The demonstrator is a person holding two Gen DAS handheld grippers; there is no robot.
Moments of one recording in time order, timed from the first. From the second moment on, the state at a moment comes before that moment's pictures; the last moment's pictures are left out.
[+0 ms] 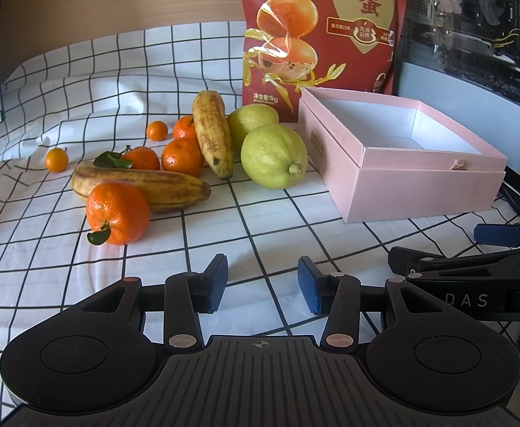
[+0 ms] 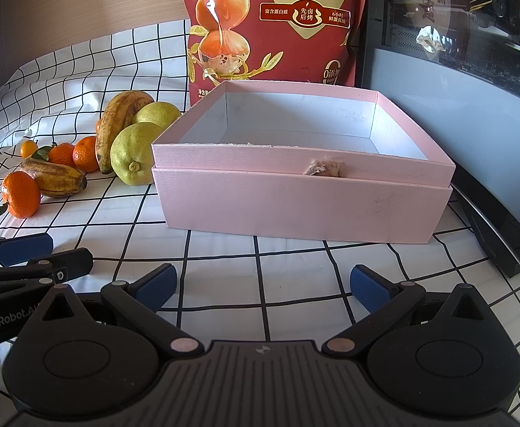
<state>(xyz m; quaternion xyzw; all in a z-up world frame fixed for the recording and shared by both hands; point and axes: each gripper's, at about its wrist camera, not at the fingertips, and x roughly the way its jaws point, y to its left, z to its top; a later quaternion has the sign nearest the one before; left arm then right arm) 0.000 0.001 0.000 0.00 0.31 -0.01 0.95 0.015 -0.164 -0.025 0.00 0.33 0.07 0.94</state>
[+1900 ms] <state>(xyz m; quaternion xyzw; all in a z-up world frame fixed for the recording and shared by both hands) 0.093 0.089 0.118 -0.09 0.34 -0.06 0.93 0.019 -0.081 0.015 -0.09 0.38 0.19 0.90</state>
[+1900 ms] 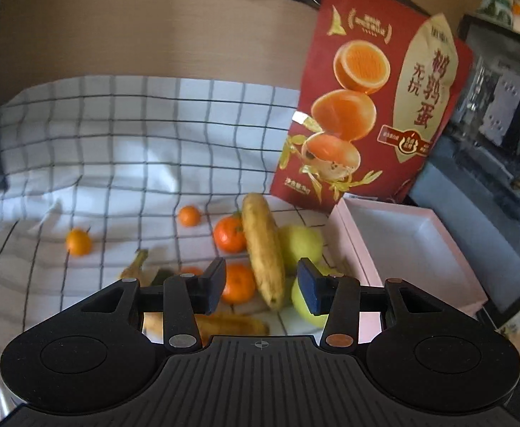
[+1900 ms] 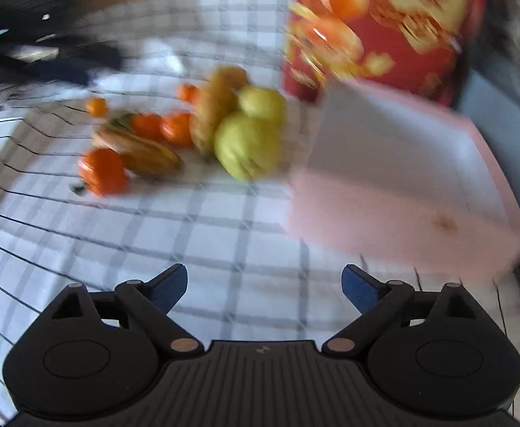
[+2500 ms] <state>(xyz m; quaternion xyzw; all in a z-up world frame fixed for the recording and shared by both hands) 0.028 0.138 0.052 -0.22 0.31 0.00 0.93 0.080 -0.020 0.026 -0.27 0.31 0.18 0.89</state>
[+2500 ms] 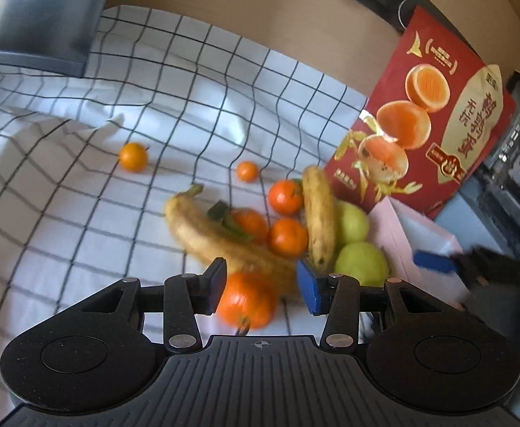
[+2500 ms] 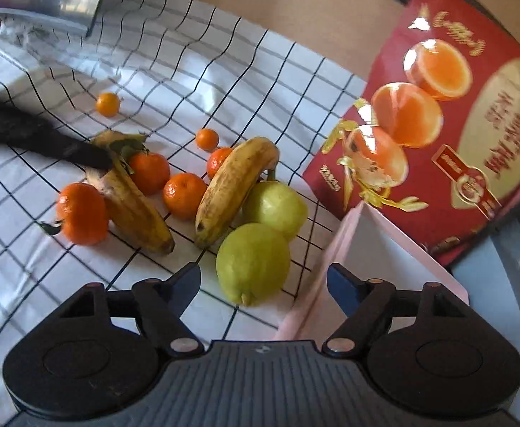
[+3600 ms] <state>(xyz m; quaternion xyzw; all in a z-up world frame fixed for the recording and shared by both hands) 0.013 0.122 0.047 -0.18 0.36 -0.10 0.91 0.004 -0.063 0.038 -0.21 0.52 0.27 0.78</state>
